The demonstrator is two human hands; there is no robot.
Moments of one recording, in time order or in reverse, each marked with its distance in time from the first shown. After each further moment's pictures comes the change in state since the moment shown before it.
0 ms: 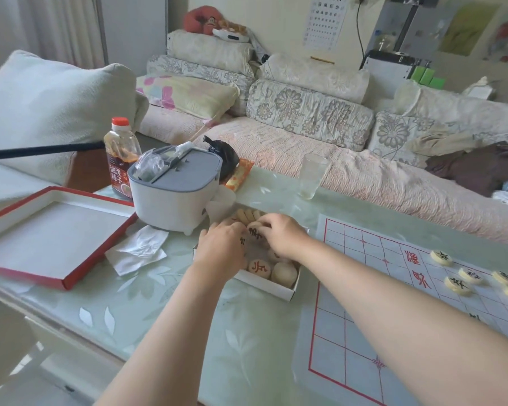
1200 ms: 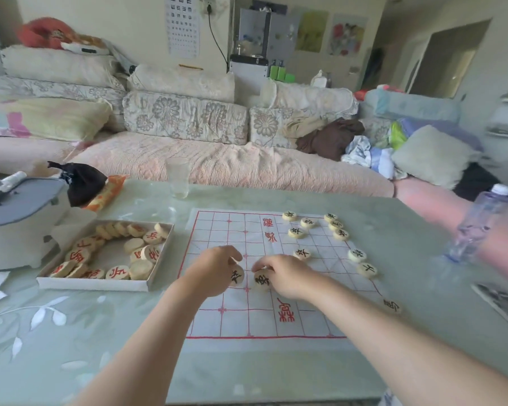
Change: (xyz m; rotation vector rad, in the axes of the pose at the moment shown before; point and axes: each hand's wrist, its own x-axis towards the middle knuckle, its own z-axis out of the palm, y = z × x) left_hand -0.066 0.223 0.053 -0.225 -0.396 0.317; right_hand -0.245 0.187 -0.101 -0.050 -0.028 0.294
